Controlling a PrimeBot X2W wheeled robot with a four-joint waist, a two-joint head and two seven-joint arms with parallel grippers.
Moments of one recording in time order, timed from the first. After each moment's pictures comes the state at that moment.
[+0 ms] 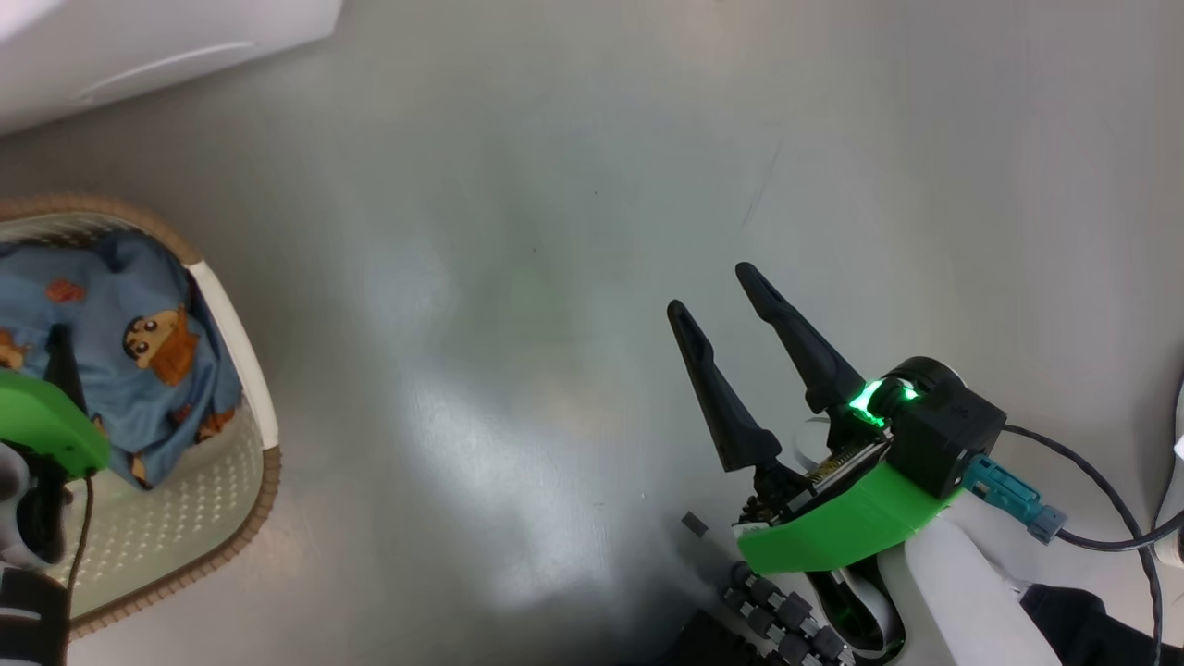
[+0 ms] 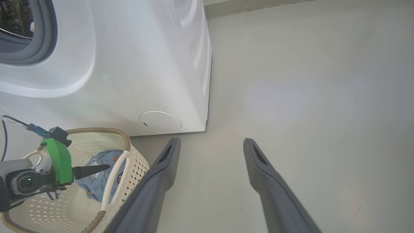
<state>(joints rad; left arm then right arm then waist) -0.62 0.30 0.11 0.73 -0.38 0.01 0.10 -0.33 -0.05 0.34 0.02 0.33 0.13 -0.26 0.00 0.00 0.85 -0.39</state>
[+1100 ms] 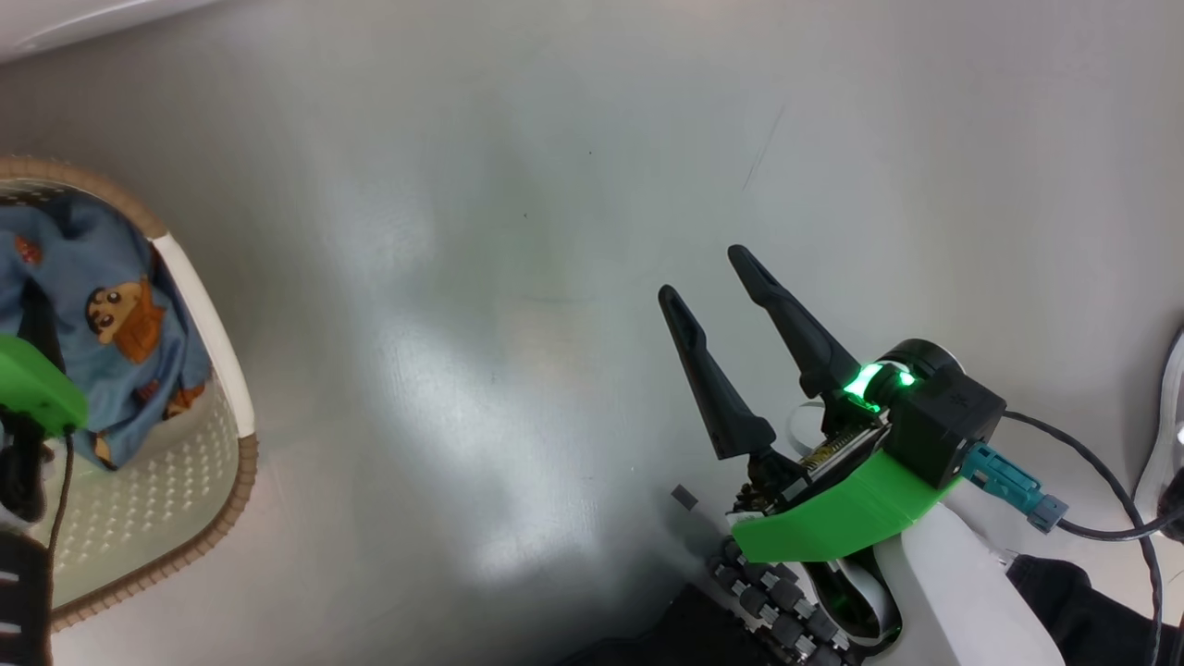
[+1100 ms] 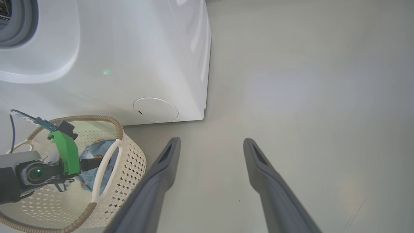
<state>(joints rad) -0.69 0.31 0.10 0.74 -0.41 0.01 0.10 -0.36 -0.05 0.35 0.01 0.33 0.13 -0.26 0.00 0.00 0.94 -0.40</state>
